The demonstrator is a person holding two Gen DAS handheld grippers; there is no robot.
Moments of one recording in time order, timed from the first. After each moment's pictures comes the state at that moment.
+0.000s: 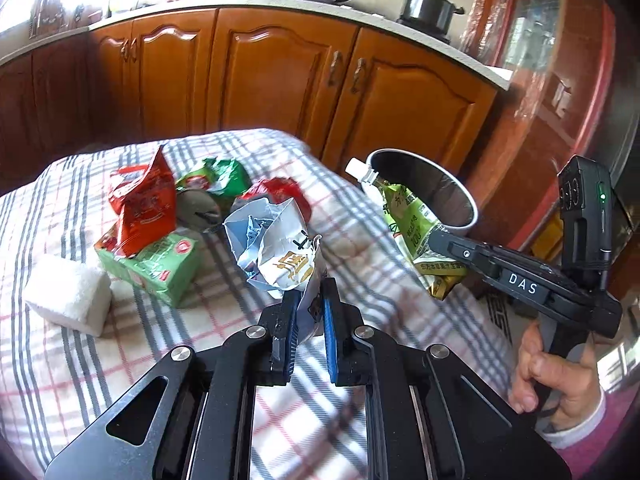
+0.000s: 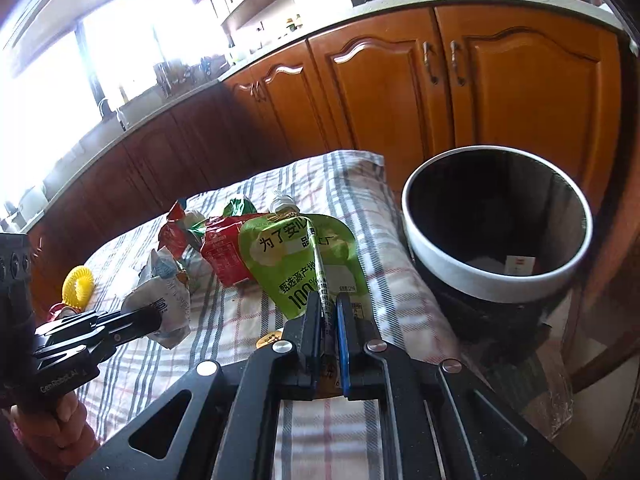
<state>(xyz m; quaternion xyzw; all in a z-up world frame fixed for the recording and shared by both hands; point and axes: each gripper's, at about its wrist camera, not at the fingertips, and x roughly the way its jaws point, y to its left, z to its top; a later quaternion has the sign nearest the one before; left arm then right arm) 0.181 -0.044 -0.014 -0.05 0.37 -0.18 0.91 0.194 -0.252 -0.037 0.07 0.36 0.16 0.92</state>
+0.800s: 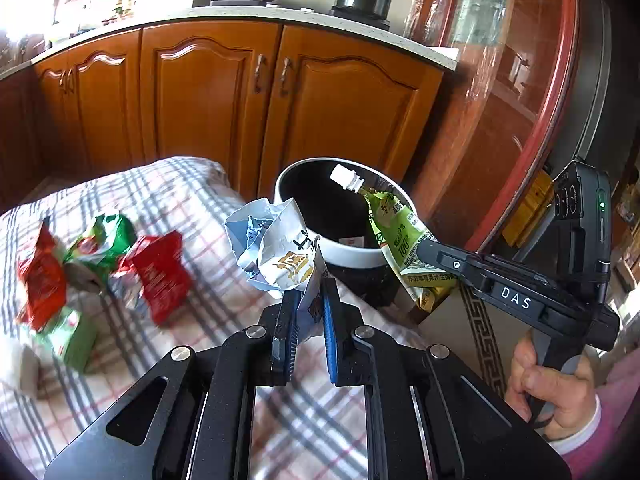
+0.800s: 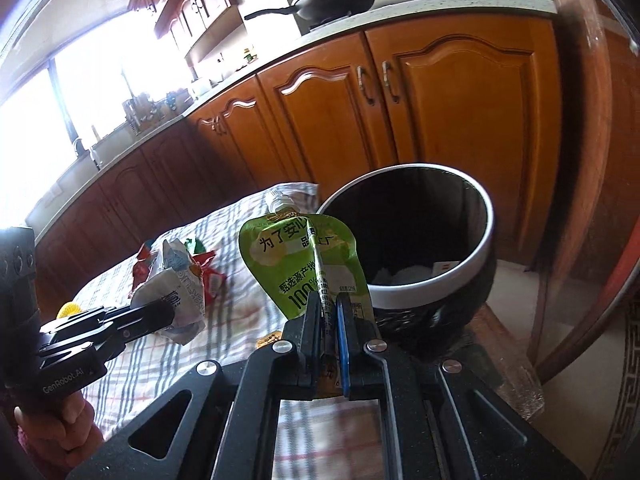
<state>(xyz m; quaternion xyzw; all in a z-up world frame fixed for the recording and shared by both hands) 0.210 -0.138 0.008 -0.02 0.35 -0.26 0.90 0.179 -0.326 -0.019 0.11 0.33 0.10 0.93</state>
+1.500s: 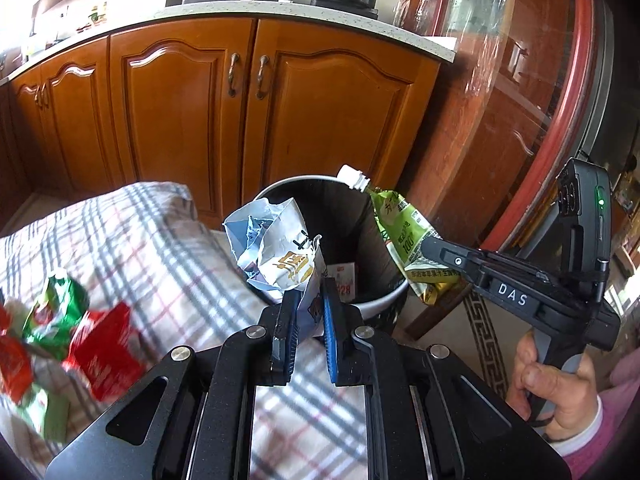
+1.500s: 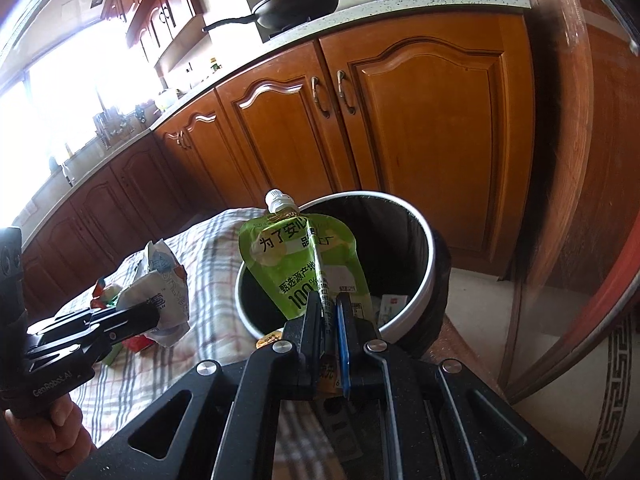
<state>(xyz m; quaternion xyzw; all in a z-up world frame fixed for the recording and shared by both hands) 0.267 -0.190 0.013 0.00 0.36 -0.27 0.89 0.219 -0.372 -0.014 0.11 0.33 0.05 0.94</state>
